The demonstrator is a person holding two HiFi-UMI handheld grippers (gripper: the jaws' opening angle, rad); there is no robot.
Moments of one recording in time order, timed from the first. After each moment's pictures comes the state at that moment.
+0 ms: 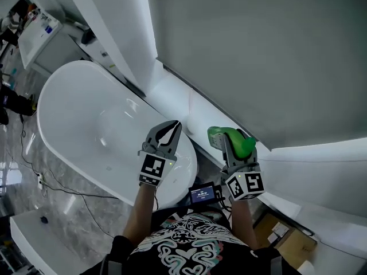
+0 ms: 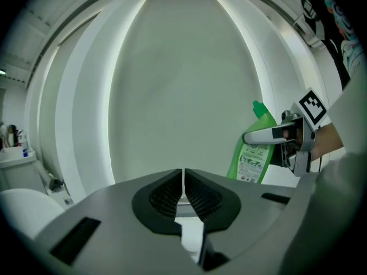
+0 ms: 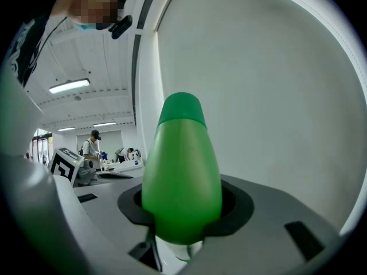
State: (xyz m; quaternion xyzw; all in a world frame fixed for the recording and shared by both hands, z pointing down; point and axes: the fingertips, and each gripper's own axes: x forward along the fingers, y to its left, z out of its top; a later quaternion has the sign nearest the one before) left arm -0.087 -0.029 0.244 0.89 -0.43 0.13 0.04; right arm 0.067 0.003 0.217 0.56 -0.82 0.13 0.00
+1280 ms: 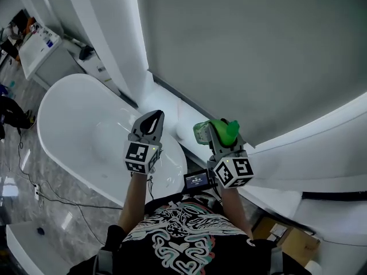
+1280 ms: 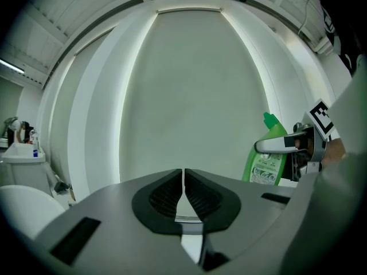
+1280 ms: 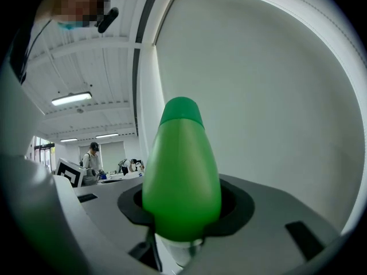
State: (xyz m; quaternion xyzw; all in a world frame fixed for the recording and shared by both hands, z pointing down) left arm -0.097 -0.018 0.171 0.88 -0.48 0.06 0.03; right arm 0.071 0.025 0.151 0.56 -0.82 0.12 -0.05
